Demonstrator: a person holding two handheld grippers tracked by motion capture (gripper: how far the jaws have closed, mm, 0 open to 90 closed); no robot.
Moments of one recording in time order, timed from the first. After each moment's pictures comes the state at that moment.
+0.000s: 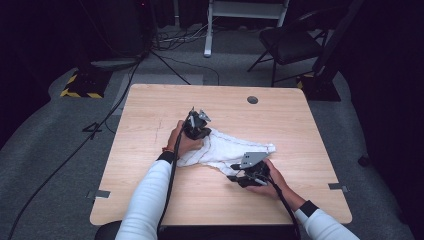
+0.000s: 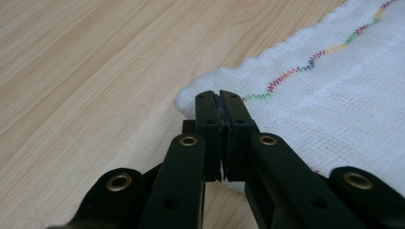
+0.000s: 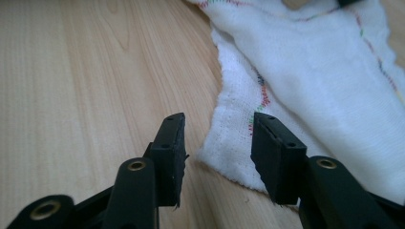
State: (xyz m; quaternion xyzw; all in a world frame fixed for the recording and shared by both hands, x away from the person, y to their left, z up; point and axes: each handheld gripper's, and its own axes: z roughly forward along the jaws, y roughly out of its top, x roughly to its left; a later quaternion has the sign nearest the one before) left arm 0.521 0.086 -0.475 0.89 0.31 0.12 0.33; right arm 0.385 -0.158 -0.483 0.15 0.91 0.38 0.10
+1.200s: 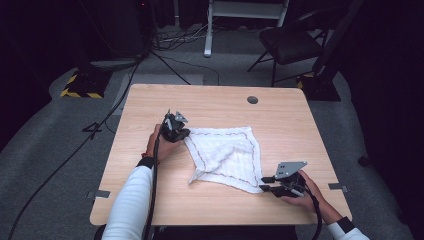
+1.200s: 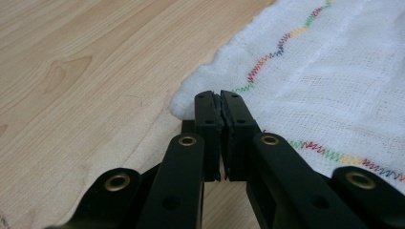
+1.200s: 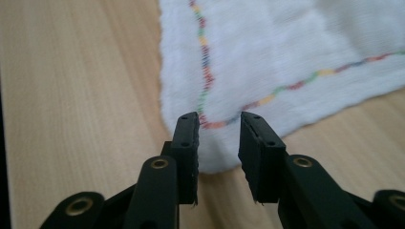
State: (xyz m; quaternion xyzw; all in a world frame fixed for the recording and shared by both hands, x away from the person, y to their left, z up) left arm 0.506 0.150 -0.479 0.86 0.36 0.15 0.32; right arm 0.354 -0.258 -0.475 0.19 0.91 0.36 0.08
